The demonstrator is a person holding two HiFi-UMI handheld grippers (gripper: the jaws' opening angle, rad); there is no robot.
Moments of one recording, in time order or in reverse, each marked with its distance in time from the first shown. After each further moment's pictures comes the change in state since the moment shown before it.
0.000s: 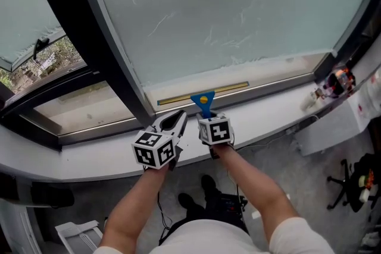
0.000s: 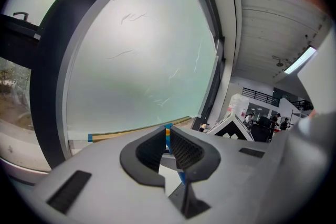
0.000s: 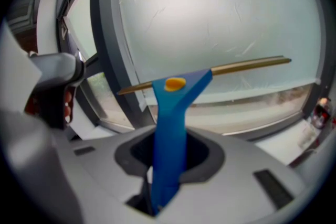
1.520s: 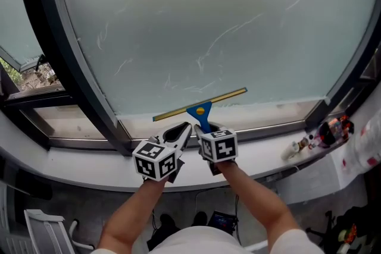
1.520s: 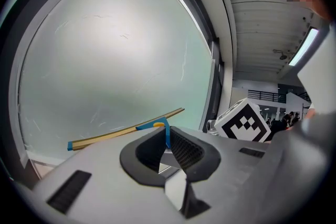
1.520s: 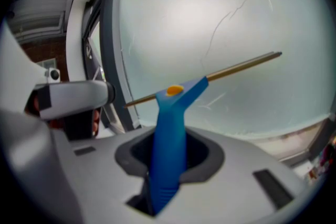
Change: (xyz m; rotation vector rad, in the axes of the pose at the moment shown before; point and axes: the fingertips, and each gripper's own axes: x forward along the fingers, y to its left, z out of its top) left arm 0.168 -0.171 0.092 0.075 -0.145 0.051; right arm -0.124 -0.175 0.126 -0.157 -0.151 0.185
